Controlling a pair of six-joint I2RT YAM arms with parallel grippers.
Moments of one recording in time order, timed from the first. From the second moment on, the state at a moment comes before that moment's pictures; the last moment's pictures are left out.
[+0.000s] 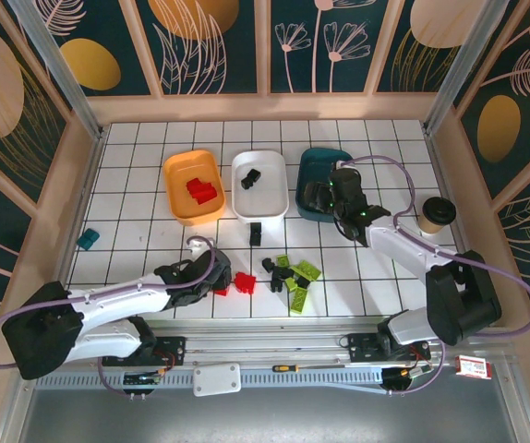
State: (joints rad) left arm -0.91 1.19 0.44 -0.29 -0.32 -0.92; right arm 0.47 1.40 0.84 -0.07 0.15 0.52
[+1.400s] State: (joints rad) left arm -0.27 1.66 1.05 -0.27 -0.30 -0.66; right arm 0.72 1.16 0.66 -0.08 0.17 0.51
